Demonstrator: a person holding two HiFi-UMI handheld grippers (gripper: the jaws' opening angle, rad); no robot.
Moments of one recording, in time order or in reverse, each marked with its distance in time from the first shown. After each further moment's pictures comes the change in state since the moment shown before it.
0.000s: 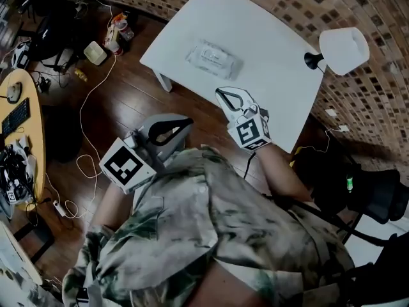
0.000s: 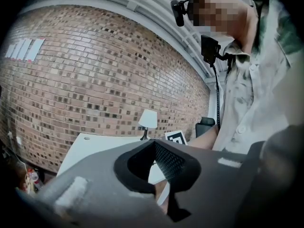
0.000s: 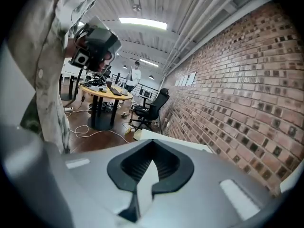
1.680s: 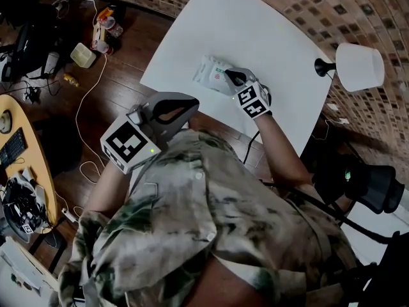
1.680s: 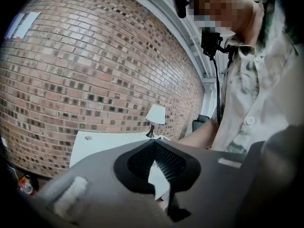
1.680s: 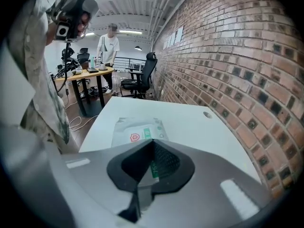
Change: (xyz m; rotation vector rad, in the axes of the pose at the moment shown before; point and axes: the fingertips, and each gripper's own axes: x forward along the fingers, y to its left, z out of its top) left arm 0.053 0.165 0.002 -0.034 0.081 -0.135; right arm 0.149 -0.092 -0.123 0.212 0.374 0.051
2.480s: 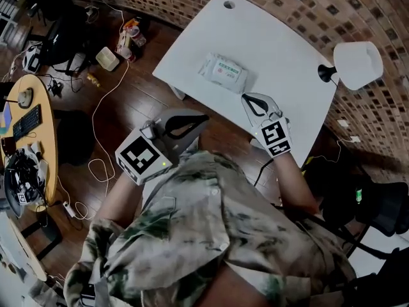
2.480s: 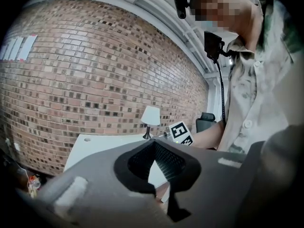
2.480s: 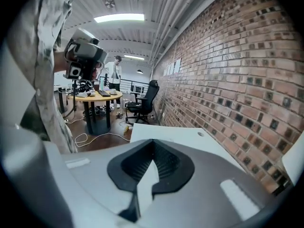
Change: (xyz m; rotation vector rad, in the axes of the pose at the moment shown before) left arm -0.004 -0.116 -0.002 0.073 -0.021 0.108; right arm -0.166 0.061 0.029 -0.021 -0.297 -0.021
